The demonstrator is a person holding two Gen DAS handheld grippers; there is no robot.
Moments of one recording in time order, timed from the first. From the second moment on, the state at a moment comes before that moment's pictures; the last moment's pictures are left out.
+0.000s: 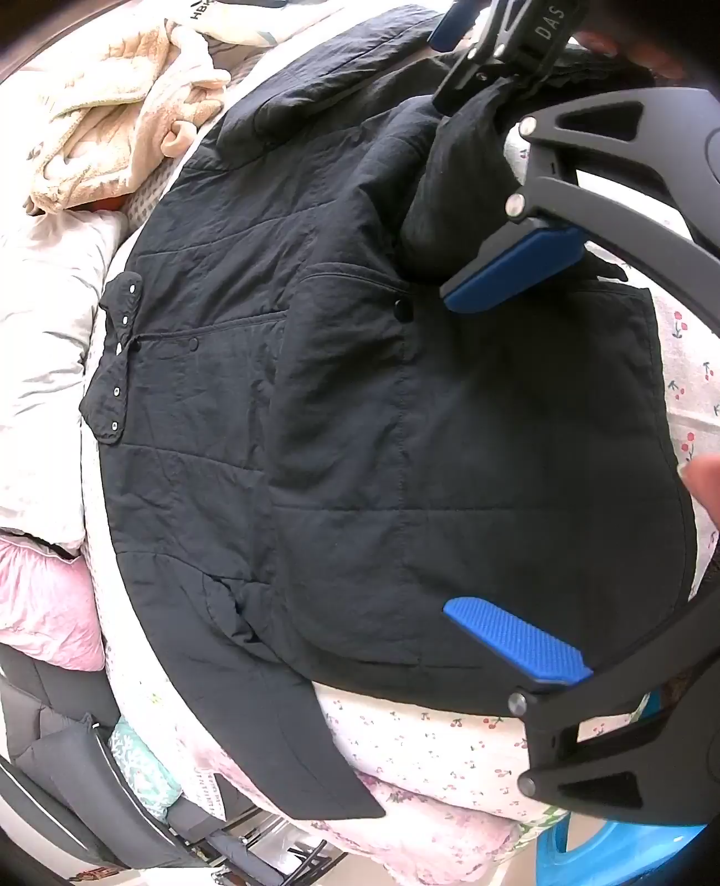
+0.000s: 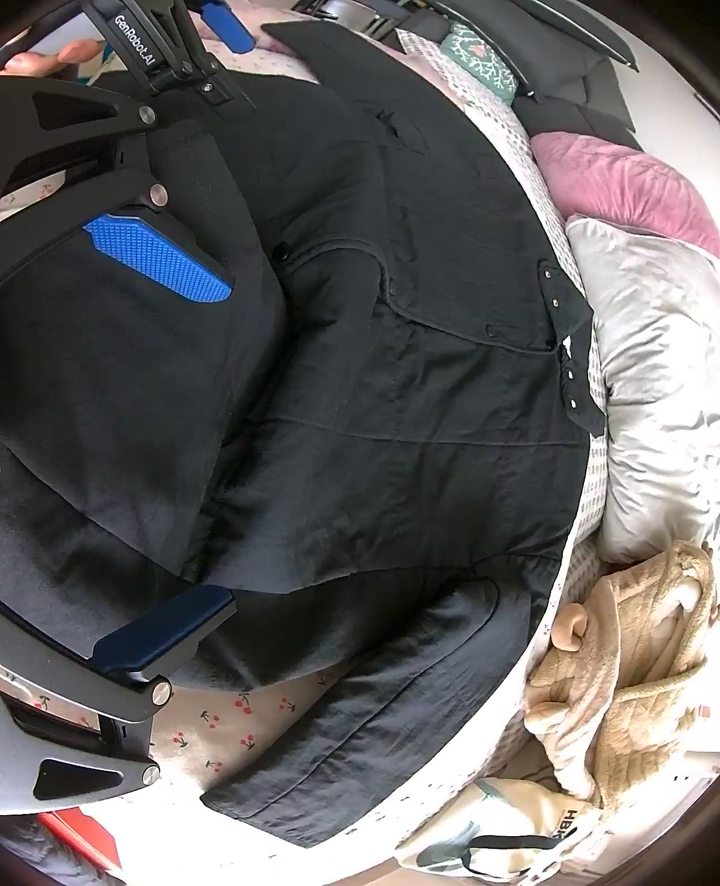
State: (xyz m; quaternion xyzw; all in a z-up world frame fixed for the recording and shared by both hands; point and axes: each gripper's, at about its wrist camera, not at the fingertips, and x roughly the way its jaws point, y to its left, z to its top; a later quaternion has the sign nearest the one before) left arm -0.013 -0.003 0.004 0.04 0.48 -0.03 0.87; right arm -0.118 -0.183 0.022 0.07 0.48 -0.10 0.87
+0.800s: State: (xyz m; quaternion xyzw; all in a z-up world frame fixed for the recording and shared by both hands) left arm -0.013 -0.003 0.003 0.04 0.48 -0.03 0.87; right arm -0.119 -0.183 0.021 0.08 0.48 -0.10 0.87
